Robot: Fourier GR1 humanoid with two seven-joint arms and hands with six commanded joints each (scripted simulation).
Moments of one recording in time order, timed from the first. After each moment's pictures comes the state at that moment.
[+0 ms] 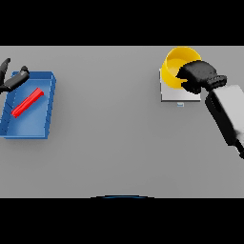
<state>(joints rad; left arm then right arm) -0.48 0.61 -0.09 -1.24 -0.03 -0.05 0.55 -0.85 -0.50 0.44 -0.79 0.81 0.28 -0.15</state>
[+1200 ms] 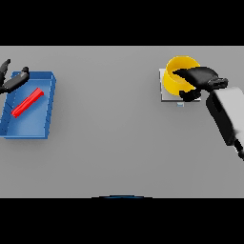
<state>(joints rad) -0.47 0.62 -0.09 -1.24 -0.02 -0.06 0.53 -0.85 -0.49 0.43 -0.71 0.77 0.36 -0.11</state>
